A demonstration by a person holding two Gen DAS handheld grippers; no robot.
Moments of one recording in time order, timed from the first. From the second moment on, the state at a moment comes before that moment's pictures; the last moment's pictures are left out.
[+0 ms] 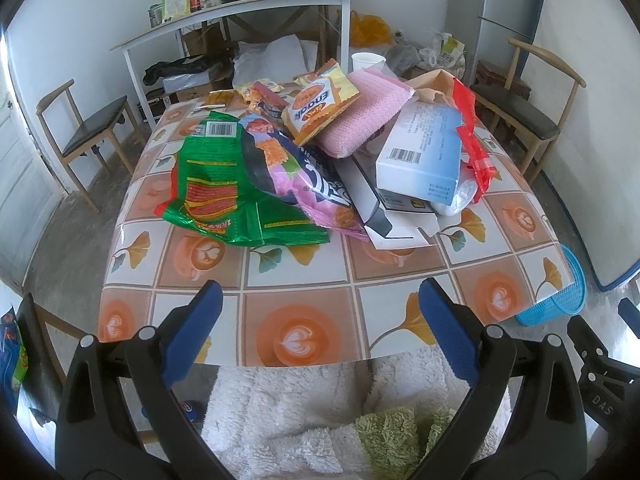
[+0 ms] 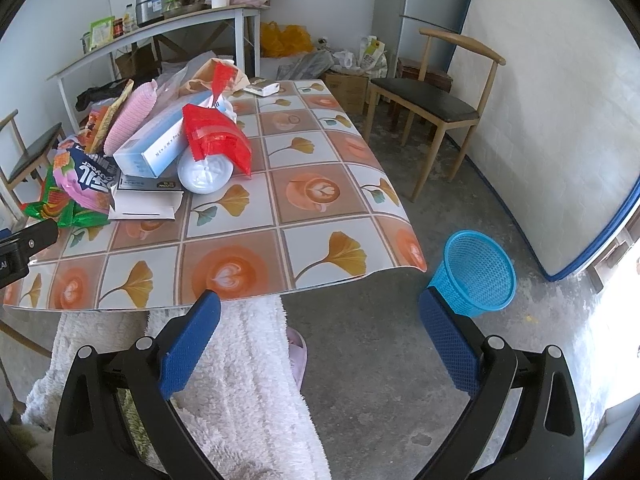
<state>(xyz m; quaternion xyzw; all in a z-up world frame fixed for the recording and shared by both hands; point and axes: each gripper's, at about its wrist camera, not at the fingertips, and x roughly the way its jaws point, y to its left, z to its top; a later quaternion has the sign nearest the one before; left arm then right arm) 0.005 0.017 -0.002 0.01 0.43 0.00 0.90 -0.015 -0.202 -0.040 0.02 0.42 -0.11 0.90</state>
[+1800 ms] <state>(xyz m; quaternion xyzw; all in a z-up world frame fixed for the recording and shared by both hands) 0.005 0.044 -0.025 -0.10 0.41 -0.10 0.90 0.010 -0.172 -0.032 -0.04 0.37 -0.08 0.93</state>
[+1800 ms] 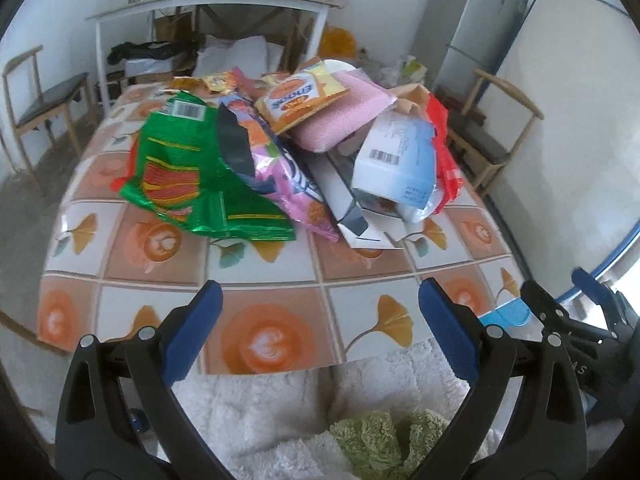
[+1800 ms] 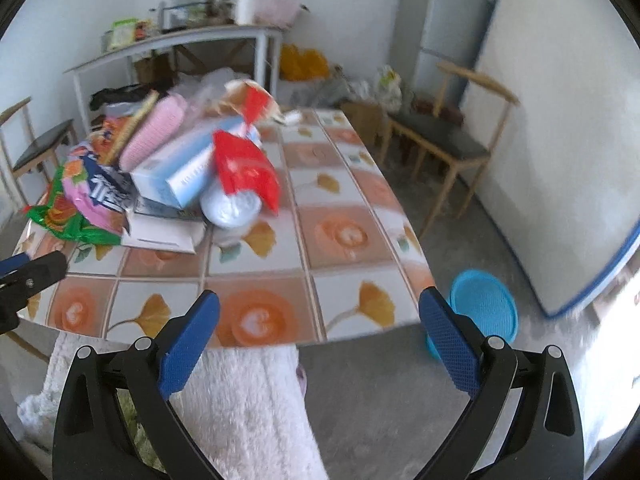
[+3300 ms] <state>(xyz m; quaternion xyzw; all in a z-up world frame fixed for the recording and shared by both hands) 0.167 0.023 -0.012 0.02 0.33 -0.13 0.93 0.119 -0.206 -0.049 0.10 0.32 0.04 0.94</state>
